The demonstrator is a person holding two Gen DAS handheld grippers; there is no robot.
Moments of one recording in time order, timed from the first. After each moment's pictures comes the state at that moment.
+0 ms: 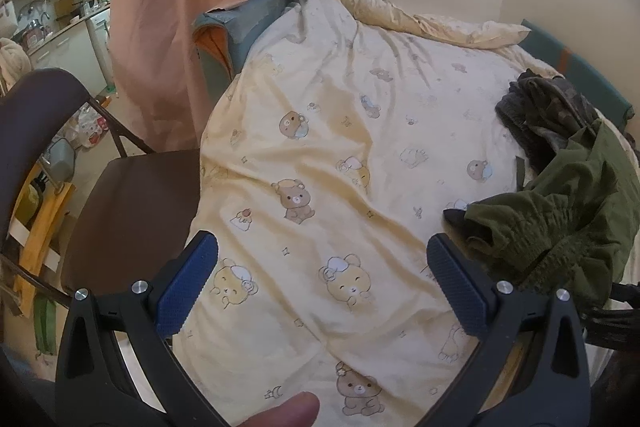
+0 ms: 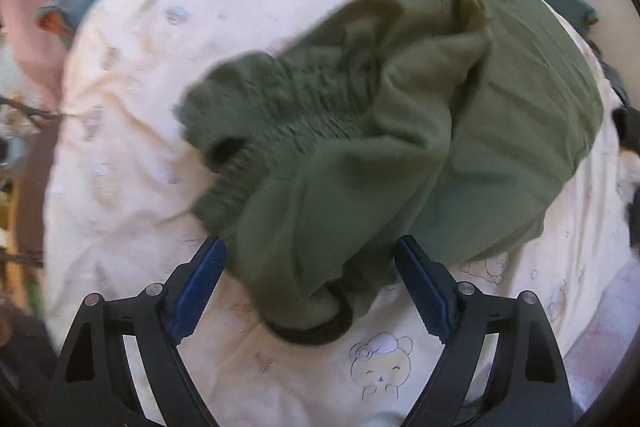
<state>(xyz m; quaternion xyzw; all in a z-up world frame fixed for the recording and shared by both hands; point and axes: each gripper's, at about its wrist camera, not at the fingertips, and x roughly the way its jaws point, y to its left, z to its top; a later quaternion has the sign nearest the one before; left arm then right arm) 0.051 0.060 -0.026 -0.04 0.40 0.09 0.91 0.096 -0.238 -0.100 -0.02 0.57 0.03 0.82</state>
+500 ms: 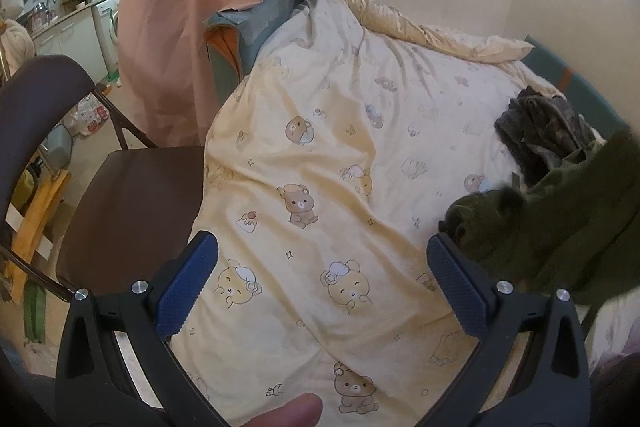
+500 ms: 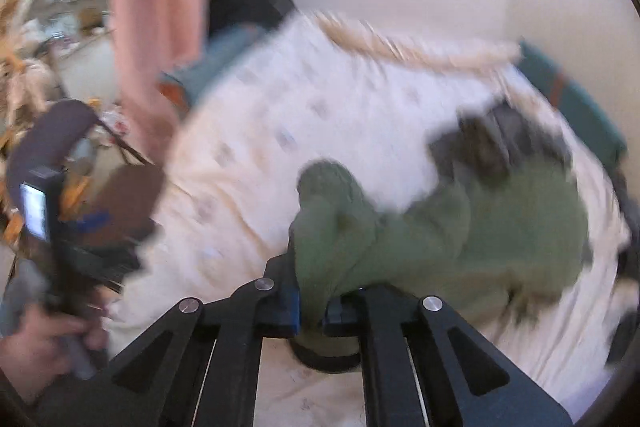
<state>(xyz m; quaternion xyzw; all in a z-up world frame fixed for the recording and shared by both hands) 0.045 0.076 -0.011 -0.07 0.39 0.09 0.91 0.074 -0.187 0.095 -0.07 0.39 0.20 0.90</state>
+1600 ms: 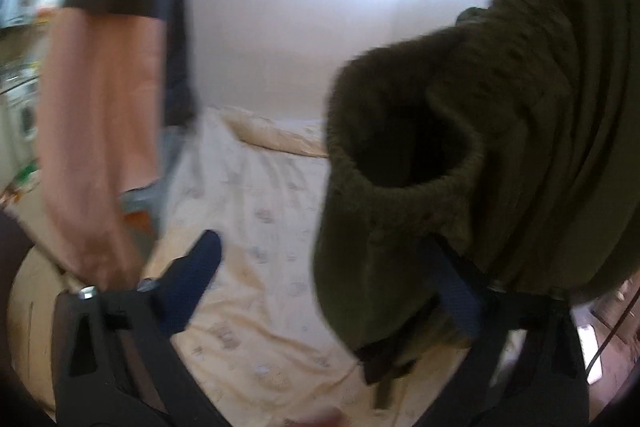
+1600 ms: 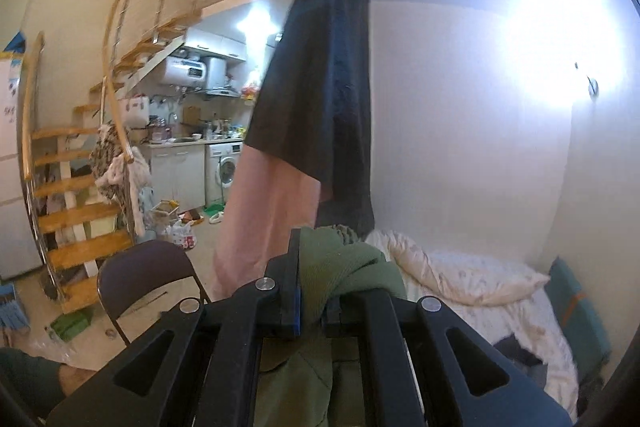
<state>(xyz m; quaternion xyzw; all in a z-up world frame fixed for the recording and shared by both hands) 0.037 0.057 0.210 -0.05 0.25 -0.16 0.95 0.000 -0.146 0.434 -0.09 0.10 0.34 0.93</state>
